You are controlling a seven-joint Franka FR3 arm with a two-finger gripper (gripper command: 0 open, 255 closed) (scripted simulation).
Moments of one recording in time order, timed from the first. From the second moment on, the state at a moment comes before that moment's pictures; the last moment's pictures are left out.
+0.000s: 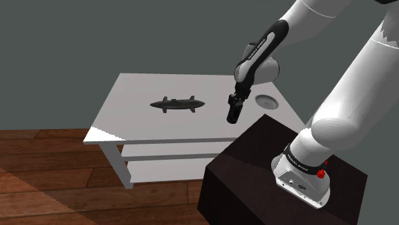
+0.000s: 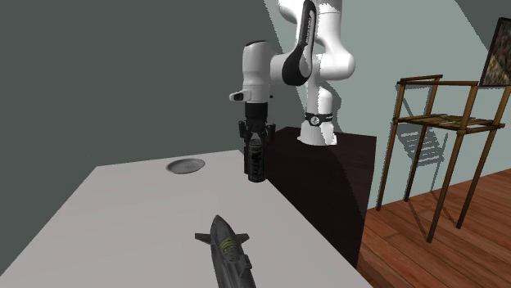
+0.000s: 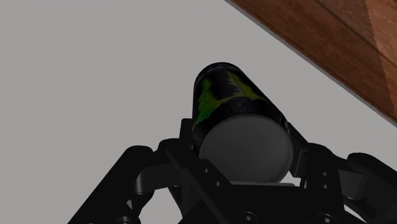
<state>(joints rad) 0.02 0.03 -0.31 -2.76 0.09 2.81 -0.22</state>
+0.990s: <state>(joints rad) -0.09 -0.03 -0.45 -2.65 0.02 2.63 -0.40</state>
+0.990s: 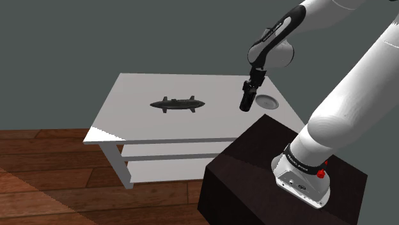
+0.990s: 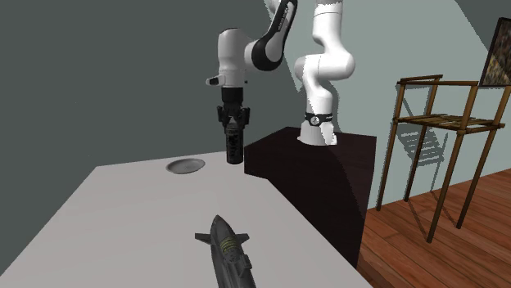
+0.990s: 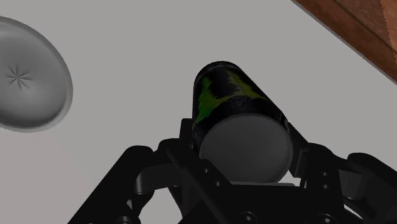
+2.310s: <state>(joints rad) -0.42 0.38 -0.55 -2.05 0.31 2.36 -1.01</state>
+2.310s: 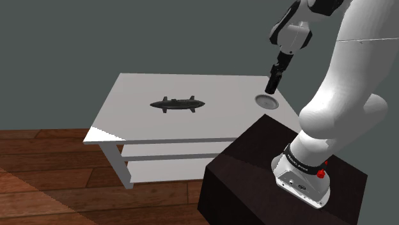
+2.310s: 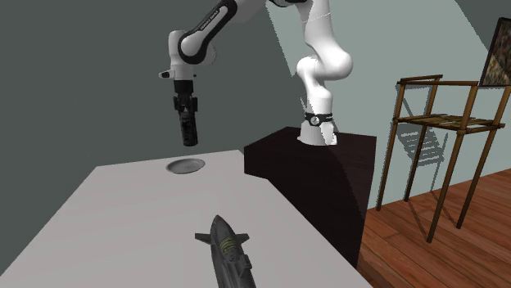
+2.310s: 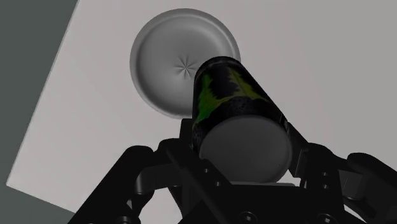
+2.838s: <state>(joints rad) -0.51 0.51 -0.52 -1.92 0.38 2.33 -1.08</state>
